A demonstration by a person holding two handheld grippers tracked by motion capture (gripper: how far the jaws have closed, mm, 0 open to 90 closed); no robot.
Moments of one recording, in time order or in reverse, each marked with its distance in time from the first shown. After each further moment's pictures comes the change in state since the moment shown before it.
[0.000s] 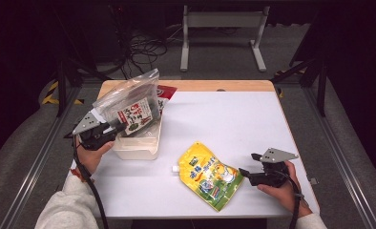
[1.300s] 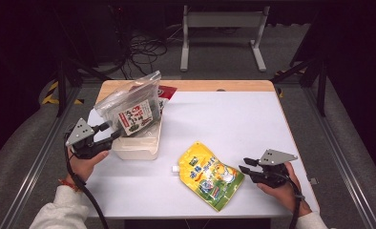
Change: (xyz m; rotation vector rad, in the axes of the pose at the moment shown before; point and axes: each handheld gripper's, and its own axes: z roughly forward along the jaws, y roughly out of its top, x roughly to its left) left arm -0.028 0.005 -0.036 0.015 0.102 0.098; right arm 0.007 0.007 -0.006 -0.014 0.052 -0.078
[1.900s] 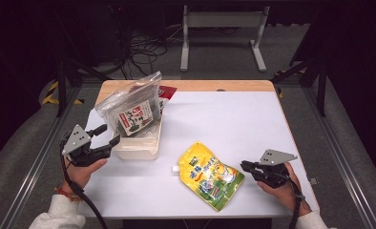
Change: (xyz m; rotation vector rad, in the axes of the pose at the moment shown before) left arm -0.012 -0.004 -0.017 0.000 0.027 -0.013; right arm 0.001 0.002 -0.002 0.010 0.012 -0.010
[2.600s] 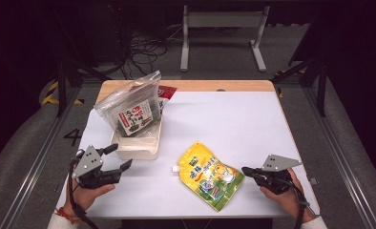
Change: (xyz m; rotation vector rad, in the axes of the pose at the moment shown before) left arm -0.067 -0.006 -0.015 0.068 -0.162 0.080; right arm 0.012 -0.005 -0.012 -0.015 0.040 0.006
